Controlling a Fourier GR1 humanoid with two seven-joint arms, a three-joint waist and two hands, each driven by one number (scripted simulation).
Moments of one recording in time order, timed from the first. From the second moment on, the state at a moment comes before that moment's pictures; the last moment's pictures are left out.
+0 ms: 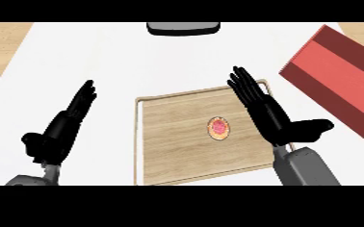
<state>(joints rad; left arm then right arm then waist) -0.03 0.42 -0.23 -1.54 0.21 0.12 -0.05 -0.24 -0.25 0.33 -1.41 -0.44 0.12 -0.23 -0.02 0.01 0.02</state>
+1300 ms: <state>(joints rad) -0.18 0.50 -0.24 -1.58 0.11 0.04 -0.08 -0.07 -0.89 0.37 -2.15 0.41 -0.20 0.63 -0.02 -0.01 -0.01</state>
